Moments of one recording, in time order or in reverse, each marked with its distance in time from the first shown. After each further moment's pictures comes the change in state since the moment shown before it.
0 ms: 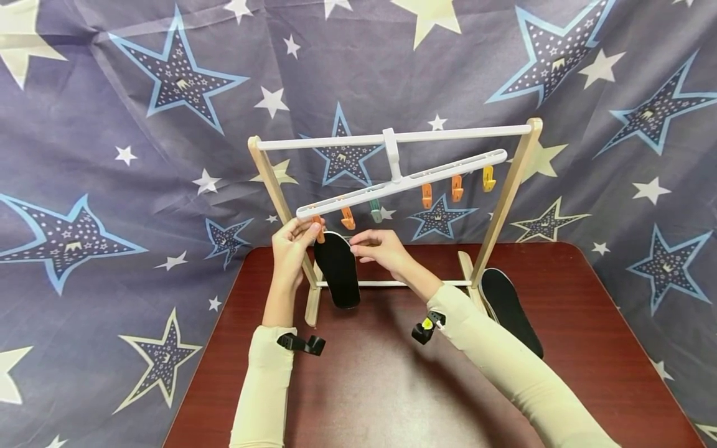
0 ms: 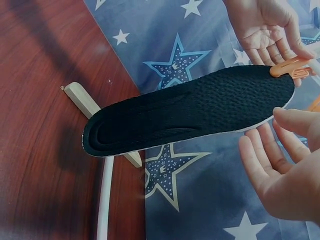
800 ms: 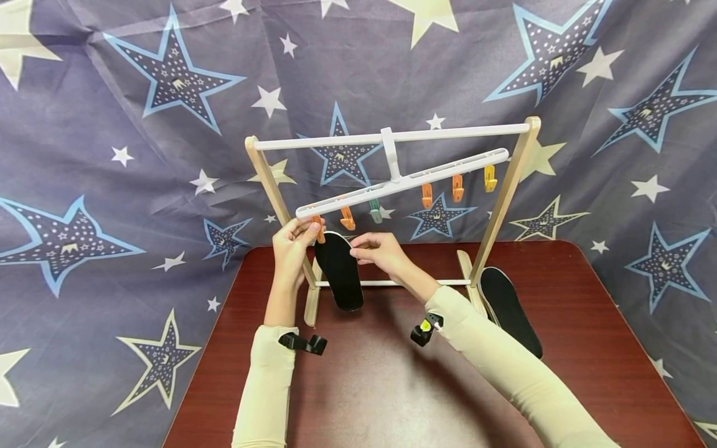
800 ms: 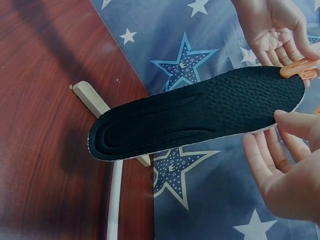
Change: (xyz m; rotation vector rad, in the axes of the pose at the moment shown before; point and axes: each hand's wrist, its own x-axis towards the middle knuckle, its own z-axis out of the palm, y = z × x) left_hand 0.000 -0.003 0.005 -0.013 0.013 -0.021; right_hand -0.002 0.006 0.003 0.049 0.023 0.011
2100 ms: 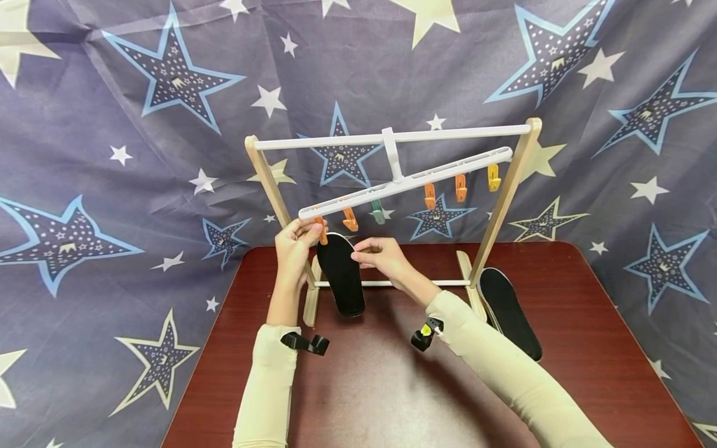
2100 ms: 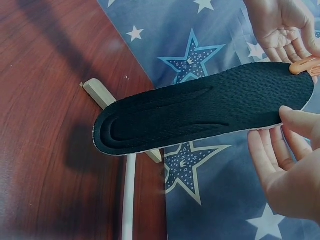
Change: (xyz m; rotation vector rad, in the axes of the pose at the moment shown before) left_hand 0.001 -0.002 0.006 -0.008 0.031 -0.031; right_hand -0.001 0.016 -0.002 -0.009 0.038 0.028
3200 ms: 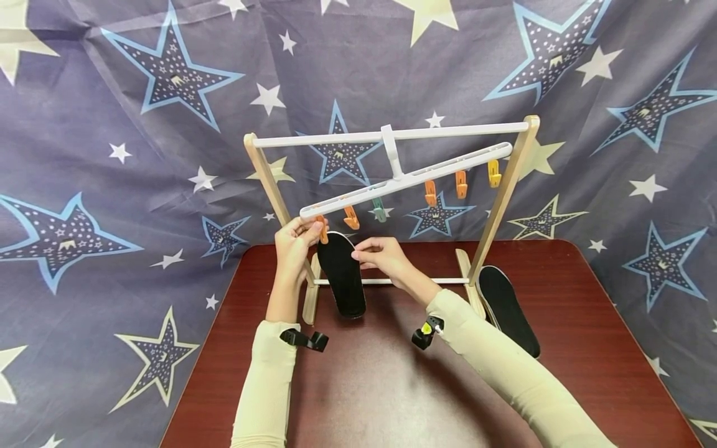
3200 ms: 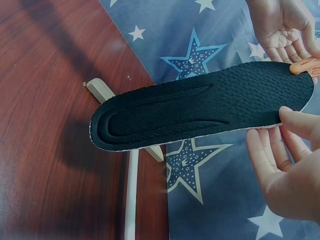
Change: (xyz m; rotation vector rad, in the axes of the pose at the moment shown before) left_hand 0.000 0.000 0.000 0.027 -0.003 -0.049; right_hand -0.004 0.001 -0.002 0.064 -0.007 0.028
